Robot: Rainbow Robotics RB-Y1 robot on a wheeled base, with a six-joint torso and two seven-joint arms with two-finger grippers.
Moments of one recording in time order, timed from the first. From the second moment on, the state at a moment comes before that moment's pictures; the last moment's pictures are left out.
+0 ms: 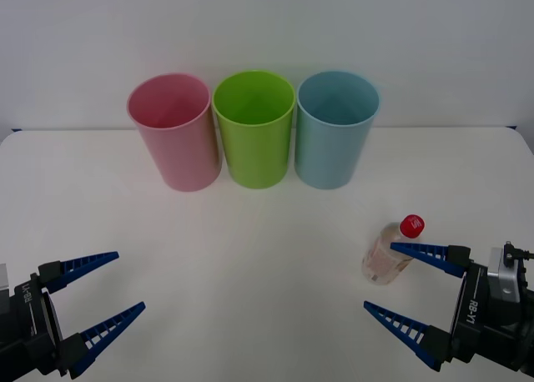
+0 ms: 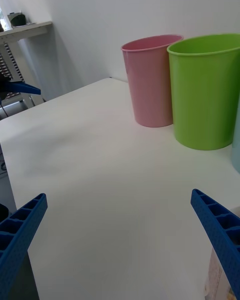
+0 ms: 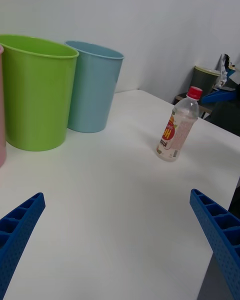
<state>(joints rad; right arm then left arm) 0.40 -0.36 -0.28 -2.05 1.33 -1.24 -0.24 0.47 0.49 0.29 -1.87 -1.04 -1.19 0.10</state>
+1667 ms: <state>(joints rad) 0.40 -0.36 -0.28 -2.05 1.33 -1.24 -0.24 0.47 0.49 0.29 -1.87 -1.04 -1.19 0.10</state>
